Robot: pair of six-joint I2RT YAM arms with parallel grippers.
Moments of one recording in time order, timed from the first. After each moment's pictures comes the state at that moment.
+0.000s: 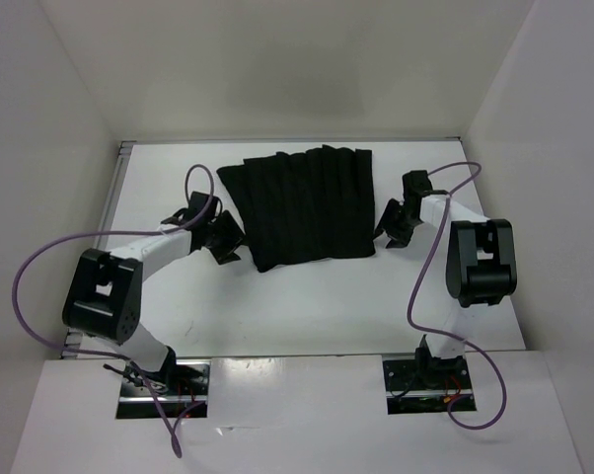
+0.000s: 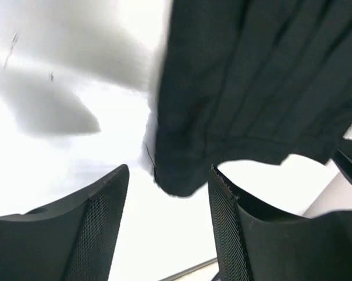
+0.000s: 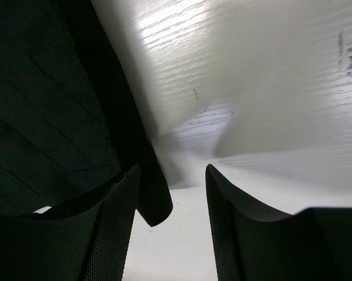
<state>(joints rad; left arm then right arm) -0.25 1.60 0.91 -0.30 0.24 -0.93 0.03 1.79 1.13 -0.54 -0.18 0.54</state>
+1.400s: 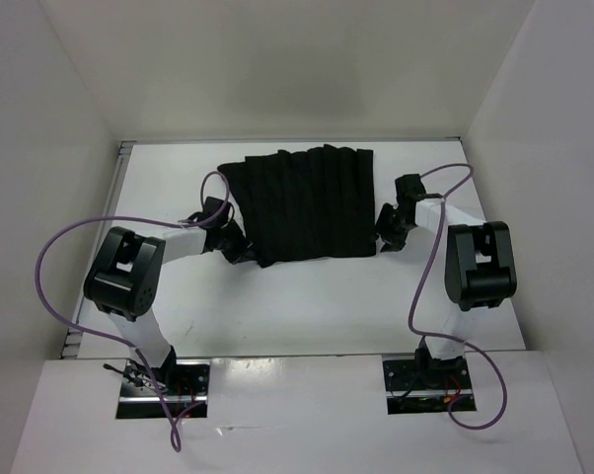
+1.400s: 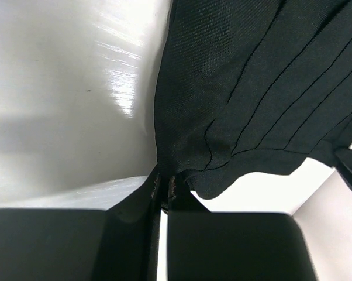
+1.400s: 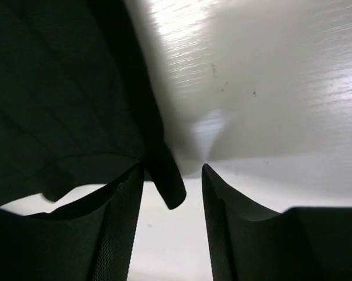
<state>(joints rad) -0.28 1.76 0.91 -0.16 0.30 -0.97 0.07 1.75 1.09 -0.53 -0.18 0.54</state>
